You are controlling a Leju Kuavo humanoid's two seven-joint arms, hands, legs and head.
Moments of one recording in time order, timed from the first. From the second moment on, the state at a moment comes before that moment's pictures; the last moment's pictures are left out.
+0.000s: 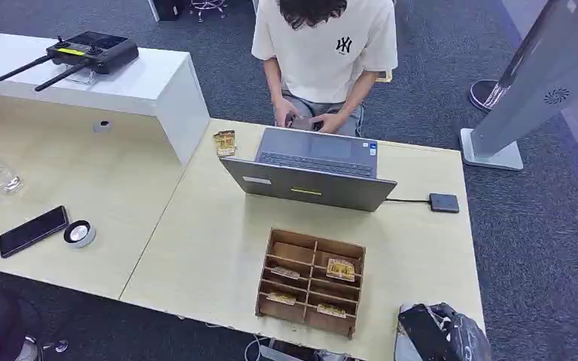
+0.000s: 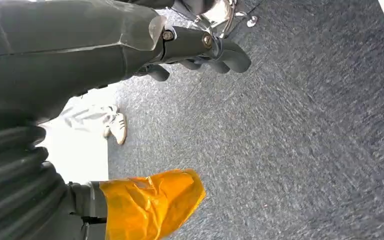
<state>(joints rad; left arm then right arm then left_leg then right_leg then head) 0.26 -0.22 0.22 -0.81 -1.33 0.05 0.38 0.26 -0.28 0.41 -1.80 0.59 -0.24 0.49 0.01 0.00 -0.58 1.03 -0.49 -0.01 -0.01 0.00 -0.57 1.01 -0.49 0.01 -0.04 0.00</state>
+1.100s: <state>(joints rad) 0.23 -0.27 0.39 -0.80 -1.49 0.04 0.32 0.25 -0.27 0.38 -1.77 0.74 -0.16 0.57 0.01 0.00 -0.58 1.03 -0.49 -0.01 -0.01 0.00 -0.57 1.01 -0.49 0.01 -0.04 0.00</state>
